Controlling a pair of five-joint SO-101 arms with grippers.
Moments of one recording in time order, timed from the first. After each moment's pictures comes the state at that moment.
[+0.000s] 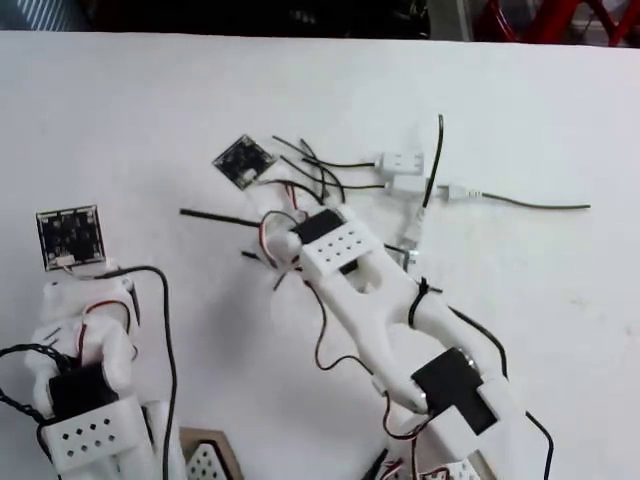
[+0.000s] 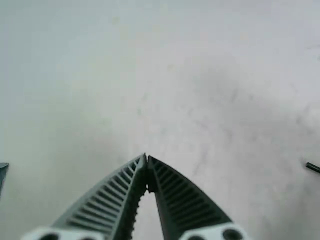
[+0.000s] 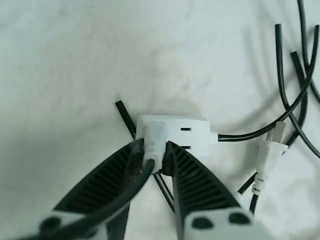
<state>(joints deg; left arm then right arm) -25.9 -80.6 74.0 55.6 -9.5 -35.6 1.6 23.6 43.9 15.1</state>
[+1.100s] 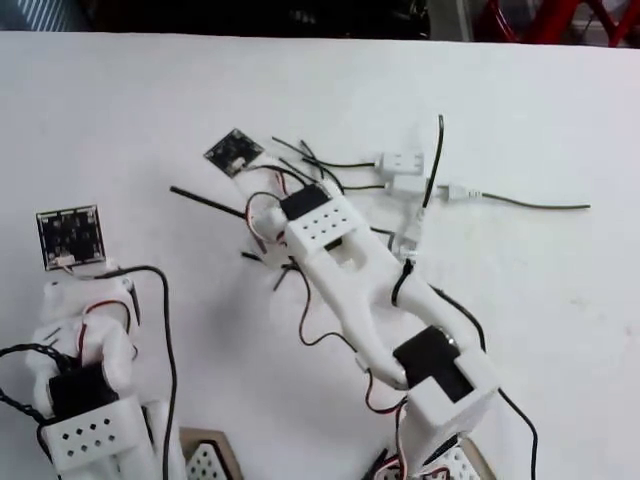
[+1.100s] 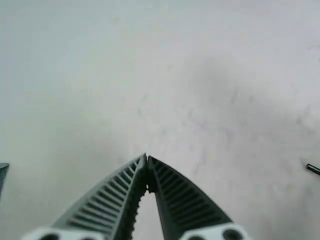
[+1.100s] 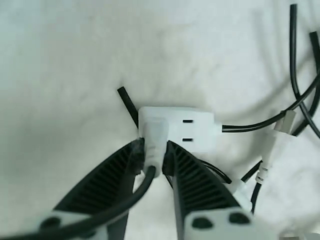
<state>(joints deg) -25.9 -80.6 74.0 55.6 -9.5 -36.0 11.2 8.7 59.3 15.0</state>
